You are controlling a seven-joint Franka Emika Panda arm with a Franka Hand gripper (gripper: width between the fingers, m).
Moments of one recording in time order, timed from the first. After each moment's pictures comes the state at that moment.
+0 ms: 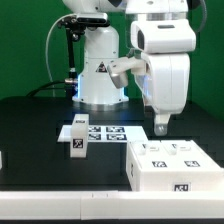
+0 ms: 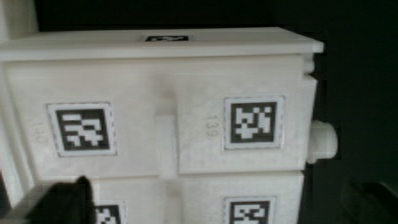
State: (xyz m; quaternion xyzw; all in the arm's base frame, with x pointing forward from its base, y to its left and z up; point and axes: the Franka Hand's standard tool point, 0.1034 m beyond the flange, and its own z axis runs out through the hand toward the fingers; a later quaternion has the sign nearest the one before) arm 0.577 0.051 0.097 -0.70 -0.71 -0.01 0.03
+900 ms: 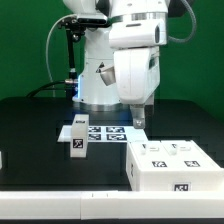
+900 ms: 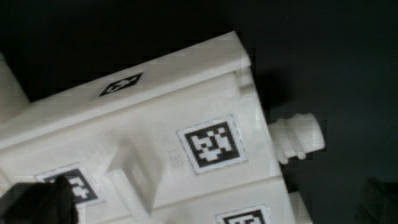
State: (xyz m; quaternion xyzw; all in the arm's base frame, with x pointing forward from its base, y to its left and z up) arm 0.552 0.038 0.099 -0.82 -0.58 -0.05 0.02
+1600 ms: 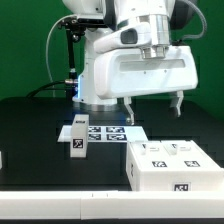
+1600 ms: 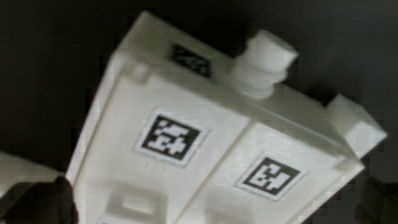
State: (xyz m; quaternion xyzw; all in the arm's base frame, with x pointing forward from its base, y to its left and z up) arm 0.528 0.054 0.088 -0.97 -0.18 -0.15 0.04
